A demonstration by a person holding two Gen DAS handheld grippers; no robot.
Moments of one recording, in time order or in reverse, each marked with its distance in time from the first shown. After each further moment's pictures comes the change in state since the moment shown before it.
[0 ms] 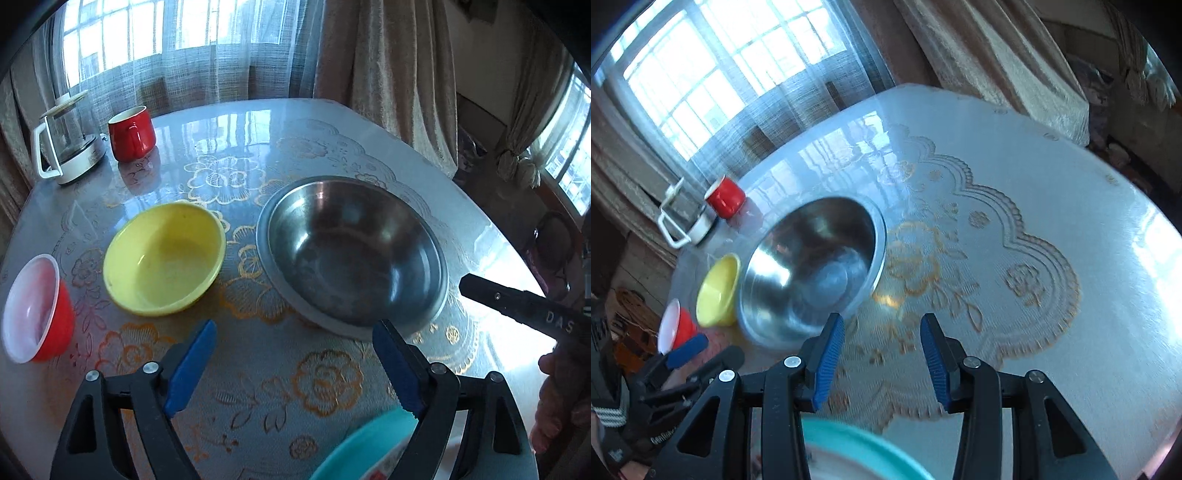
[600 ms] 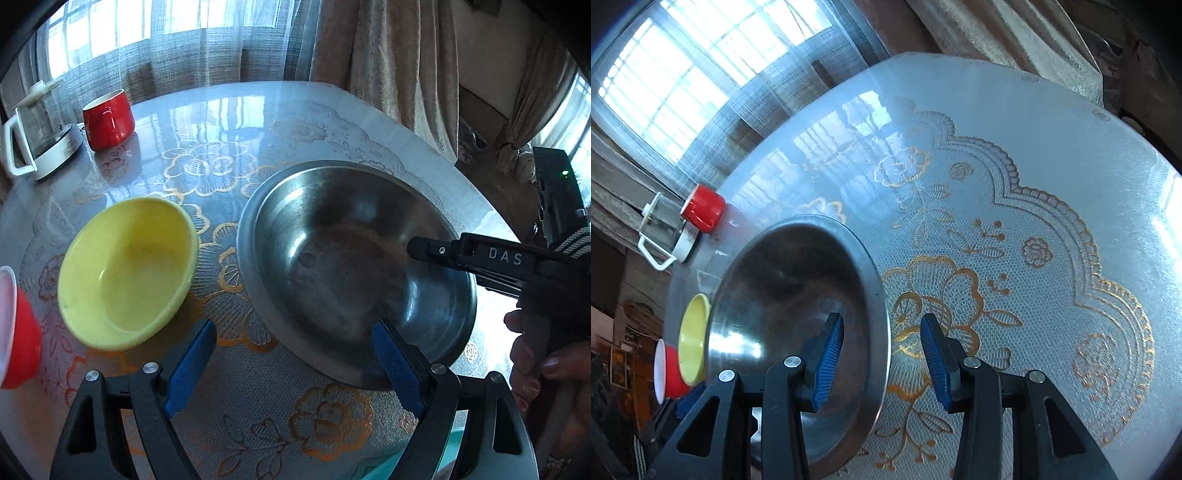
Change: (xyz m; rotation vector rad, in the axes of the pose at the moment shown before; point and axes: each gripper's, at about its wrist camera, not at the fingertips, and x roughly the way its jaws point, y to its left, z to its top) left arm 0.048 0.000 0.012 0.005 0.053 -0.025; right arm 0.090 -0.003 0.053 0.051 0.097 0.037
